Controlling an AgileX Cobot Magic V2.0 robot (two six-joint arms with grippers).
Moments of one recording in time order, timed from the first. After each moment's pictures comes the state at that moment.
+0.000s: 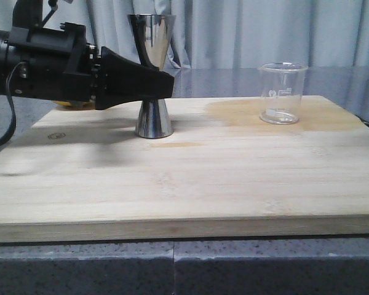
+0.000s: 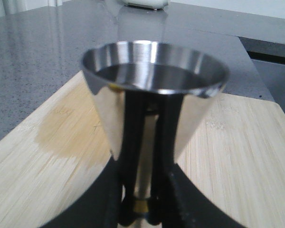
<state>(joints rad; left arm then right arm) -0.31 1.81 -0.89 1.34 -1.16 -0.80 0.04 1.21 -0.56 -0.82 -0.97 0.50</state>
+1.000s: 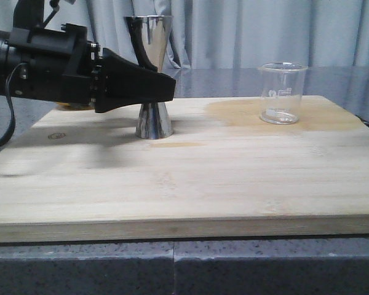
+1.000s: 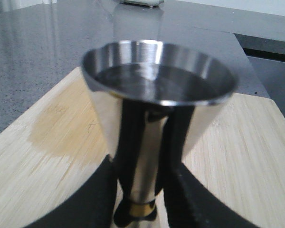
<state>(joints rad) -0.31 1.81 -0.89 1.36 -1.16 -0.80 0.04 1.21 -0.56 -0.81 -0.97 0.50</state>
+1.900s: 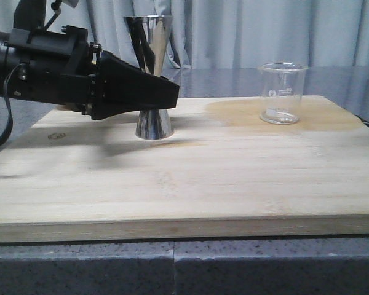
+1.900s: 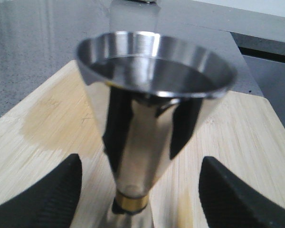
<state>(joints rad) -0.31 1.81 -0.89 1.38 -1.16 -0.84 0.04 1.21 -0.56 -0.81 -0.97 0.50</state>
